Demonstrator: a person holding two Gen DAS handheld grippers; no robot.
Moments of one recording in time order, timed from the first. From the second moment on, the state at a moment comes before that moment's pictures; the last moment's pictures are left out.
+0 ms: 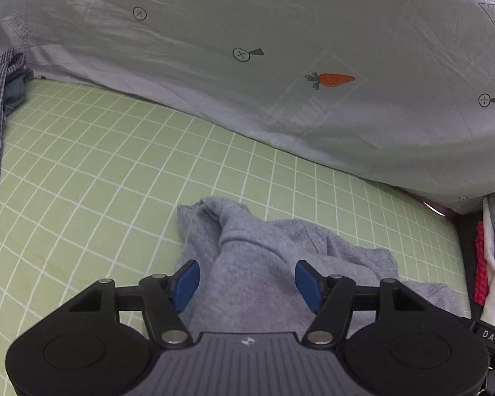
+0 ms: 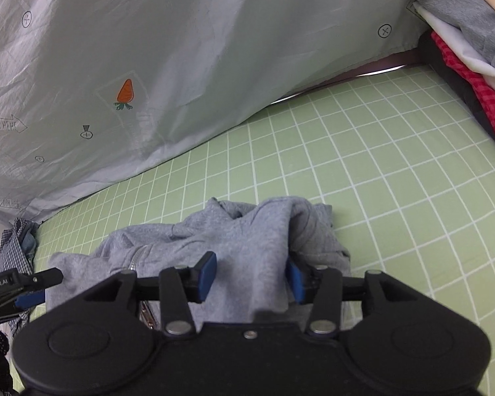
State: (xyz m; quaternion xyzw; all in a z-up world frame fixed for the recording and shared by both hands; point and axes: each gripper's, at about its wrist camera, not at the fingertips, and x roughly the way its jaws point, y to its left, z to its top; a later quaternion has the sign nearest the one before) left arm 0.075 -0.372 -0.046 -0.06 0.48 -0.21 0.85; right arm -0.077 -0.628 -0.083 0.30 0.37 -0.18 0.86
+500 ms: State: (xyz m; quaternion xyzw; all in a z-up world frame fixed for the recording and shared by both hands) left arm 0.140 -0.393 -0.023 -0.13 0.38 -0.21 0.89; right arm -0.028 -0.677 -0.049 0.29 0.28 -0.18 0.90
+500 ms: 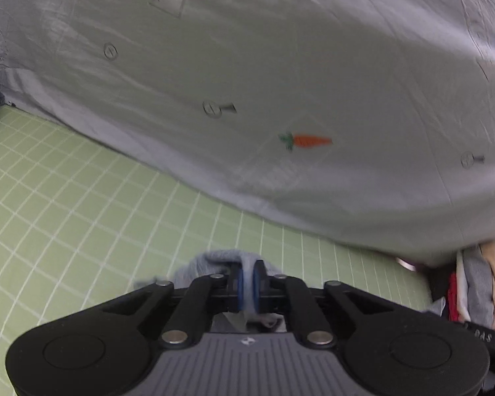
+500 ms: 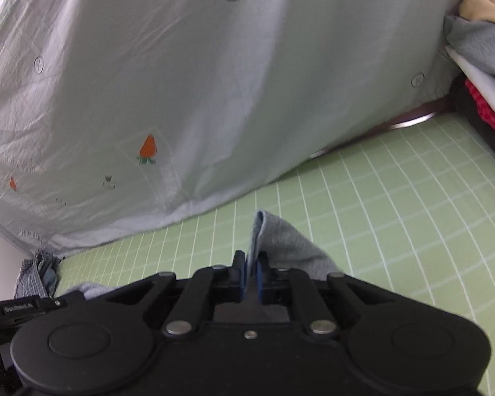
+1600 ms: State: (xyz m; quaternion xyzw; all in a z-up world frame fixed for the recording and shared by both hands) left arm 0.173 -0.427 -0.082 0.04 0.44 -0.23 0.87; right arm 0.010 -0.686 -0.113 0.16 0.39 -0.20 0.89
